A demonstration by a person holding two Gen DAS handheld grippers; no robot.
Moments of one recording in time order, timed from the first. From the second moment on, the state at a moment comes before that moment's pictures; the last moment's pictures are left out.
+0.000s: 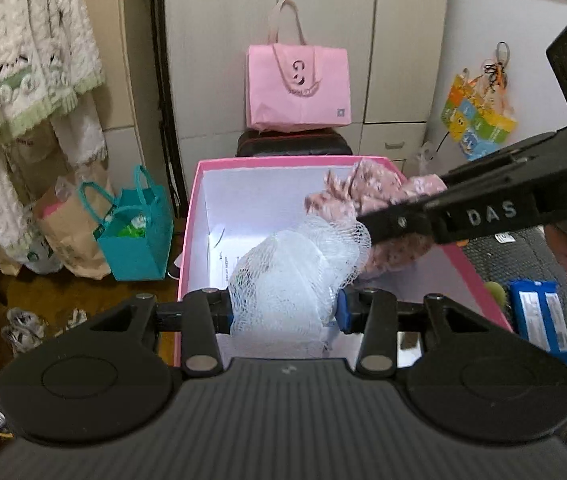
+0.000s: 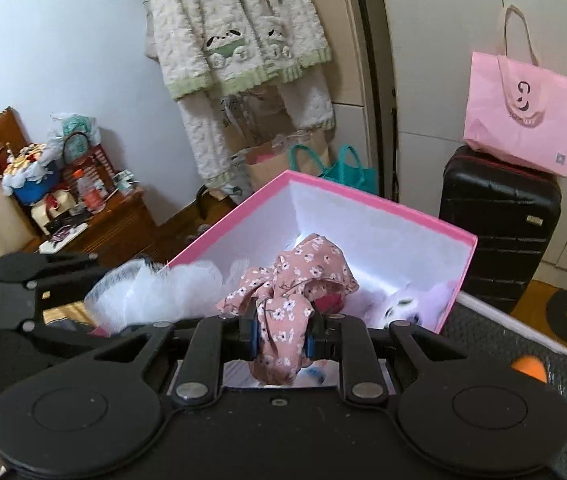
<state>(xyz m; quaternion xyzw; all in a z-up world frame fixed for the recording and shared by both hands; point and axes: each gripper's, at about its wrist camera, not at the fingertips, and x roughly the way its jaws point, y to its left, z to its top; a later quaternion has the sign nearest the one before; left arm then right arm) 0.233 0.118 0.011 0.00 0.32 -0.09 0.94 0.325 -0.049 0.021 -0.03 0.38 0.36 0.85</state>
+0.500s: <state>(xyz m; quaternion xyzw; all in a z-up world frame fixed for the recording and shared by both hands) 0.228 0.121 0.010 -0.01 0.32 -0.10 0.94 0.357 -0.038 0.006 -0.05 0.37 0.32 0.87</state>
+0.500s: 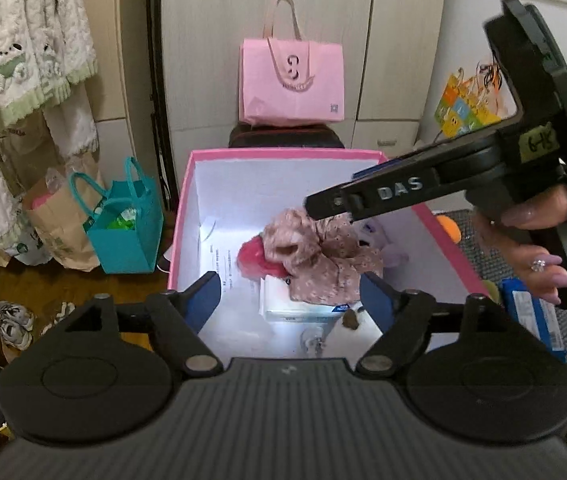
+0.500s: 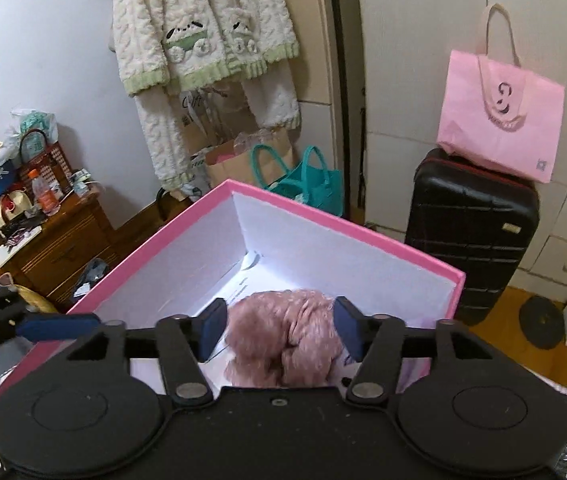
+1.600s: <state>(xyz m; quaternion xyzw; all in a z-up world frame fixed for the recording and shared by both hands) 0.113 0.088 0.058 0.03 0.28 -0.14 0.95 0.188 -0.114 0.085 -0.09 0.29 0.37 0.88</state>
